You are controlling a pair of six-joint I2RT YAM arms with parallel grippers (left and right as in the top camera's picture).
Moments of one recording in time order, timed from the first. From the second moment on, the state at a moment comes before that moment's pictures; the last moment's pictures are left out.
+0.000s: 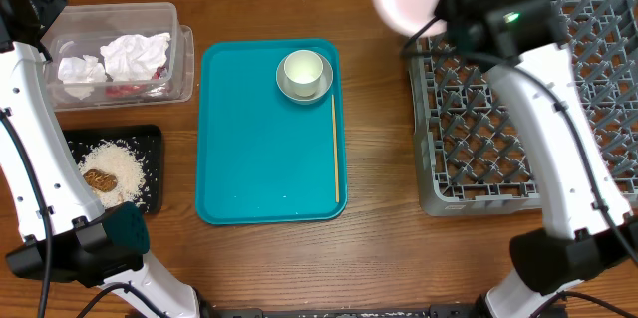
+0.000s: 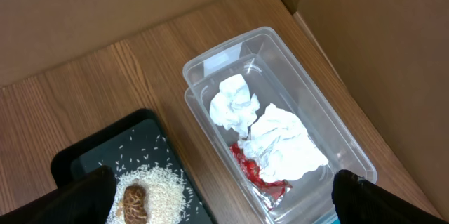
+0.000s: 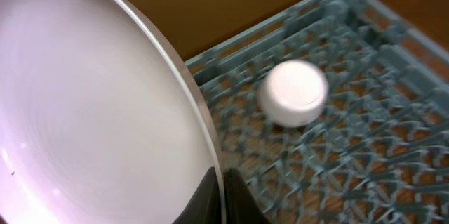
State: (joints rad) left arm 0.34 1.92 2.39 -1.34 -0.39 -0.64; right arm 0.30 1.82 2.09 -1.15 0.61 0.67
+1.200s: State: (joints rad) left arm 0.34 1.92 2.39 -1.34 -0.39 -0.64; right arm 0.18 2.15 2.01 -1.02 0.94 0.67
